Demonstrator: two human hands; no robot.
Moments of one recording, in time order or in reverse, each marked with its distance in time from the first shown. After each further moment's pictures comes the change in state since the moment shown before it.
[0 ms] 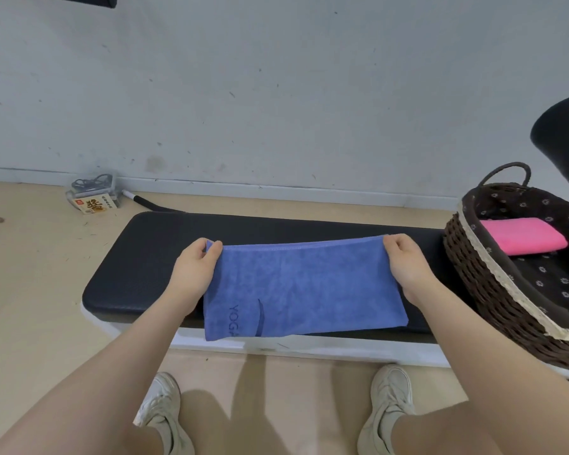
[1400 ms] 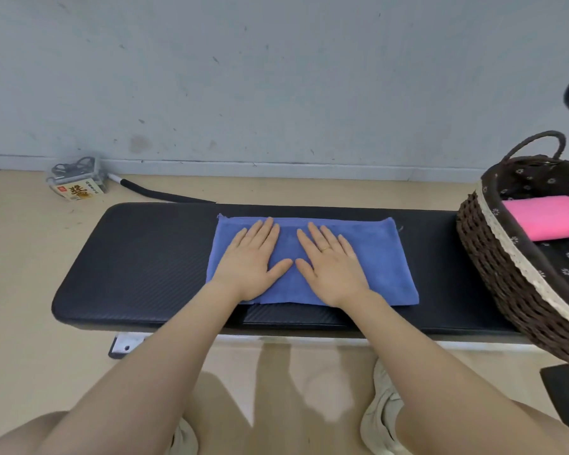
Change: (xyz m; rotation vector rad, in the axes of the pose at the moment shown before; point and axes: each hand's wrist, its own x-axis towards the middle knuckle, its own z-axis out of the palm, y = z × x) left_hand 0.030 0.003 0.083 0.922 -0.380 0.542; right_hand -0.005 0.006 0.091 -1.033 -0.322 -0.514
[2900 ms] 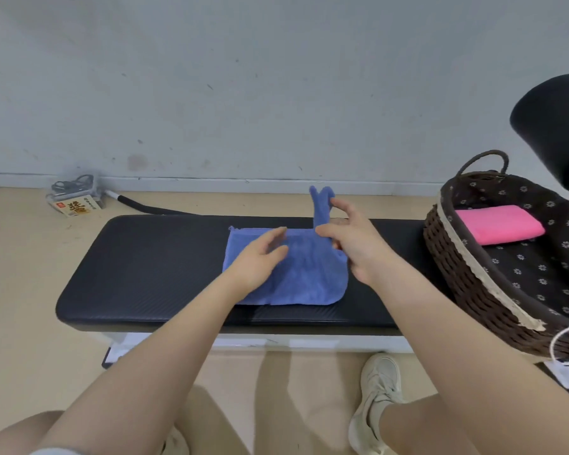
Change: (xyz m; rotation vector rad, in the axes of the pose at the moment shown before) left_hand -0.016 0.053 -0.043 -1.100 -0.030 -0.145; right_hand -0.040 0.013 -0.102 1.438 0.105 0.328
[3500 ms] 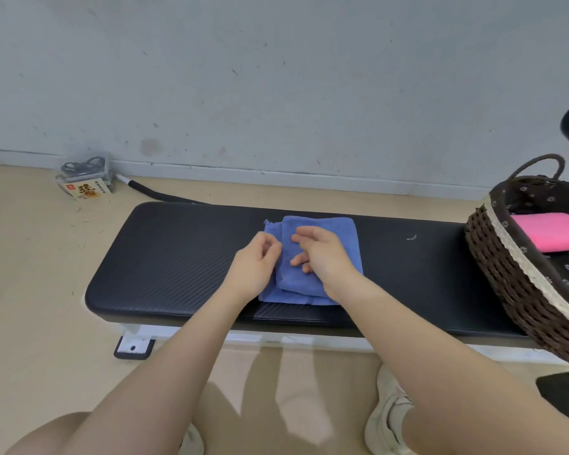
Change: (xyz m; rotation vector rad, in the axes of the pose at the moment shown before) left_hand -0.015 -0.044 -0.048 0.062 0.272 -0.020; right_hand 0.023 0.043 0.109 -0.162 -0.012 0.047
